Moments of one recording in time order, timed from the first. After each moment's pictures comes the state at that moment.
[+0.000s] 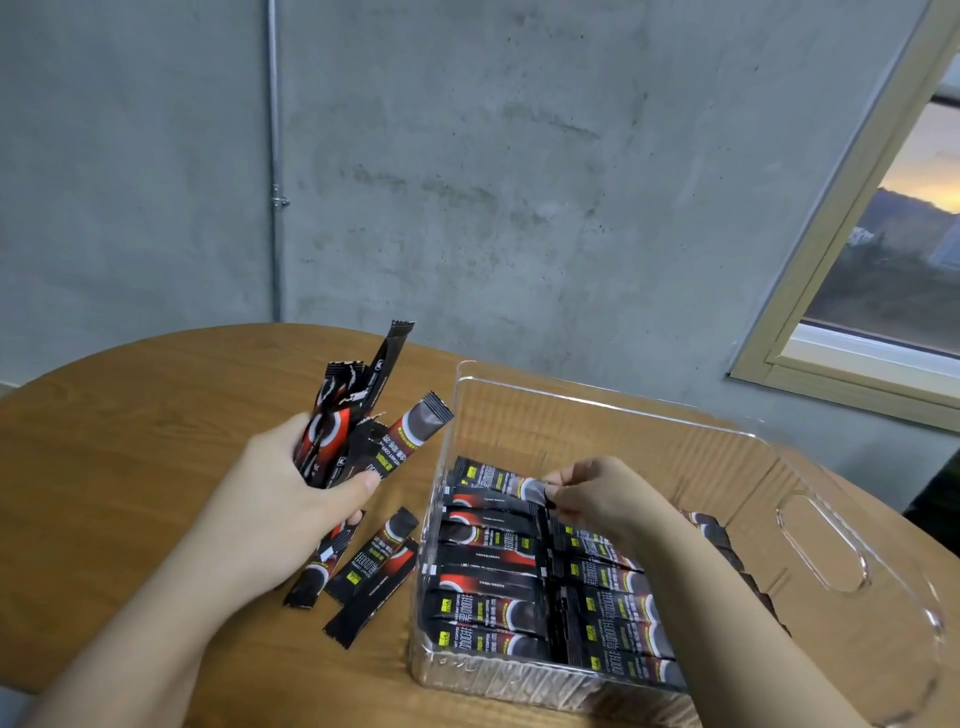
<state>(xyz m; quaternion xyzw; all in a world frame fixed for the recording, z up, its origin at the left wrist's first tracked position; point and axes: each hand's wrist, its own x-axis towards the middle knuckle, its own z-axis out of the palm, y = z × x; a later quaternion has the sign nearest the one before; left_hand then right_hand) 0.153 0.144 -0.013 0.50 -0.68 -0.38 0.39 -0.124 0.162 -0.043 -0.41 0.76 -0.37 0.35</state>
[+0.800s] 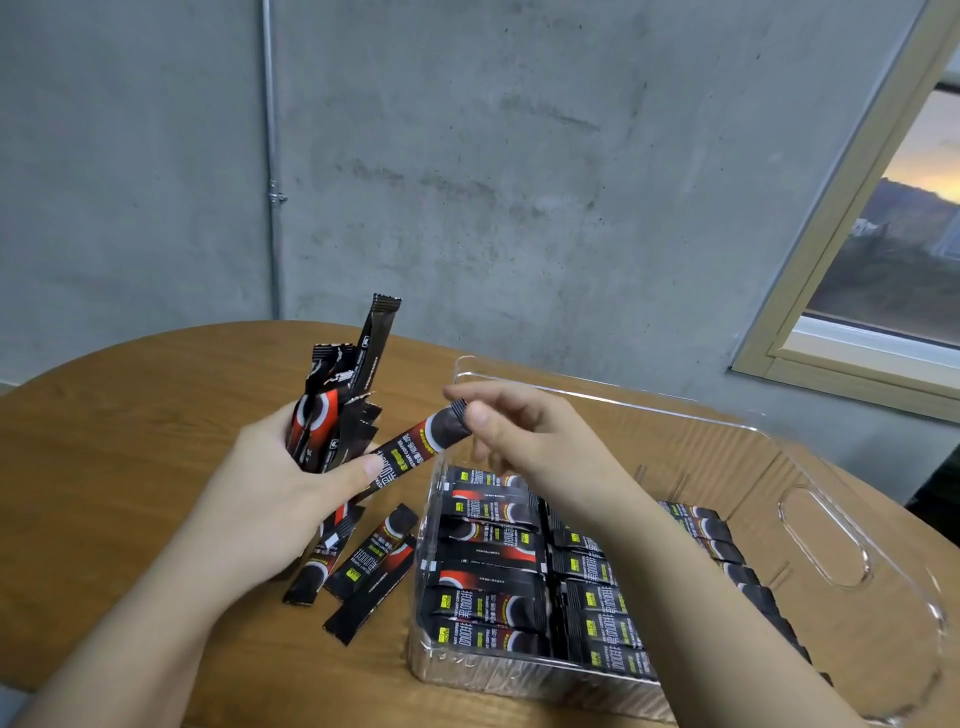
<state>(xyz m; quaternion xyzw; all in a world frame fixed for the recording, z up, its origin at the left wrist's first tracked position) 0.149 0.144 -0.009 0.49 -0.65 -0.39 0.43 -0.052 0.176 0.011 -0.64 0.53 -0.45 0.32</state>
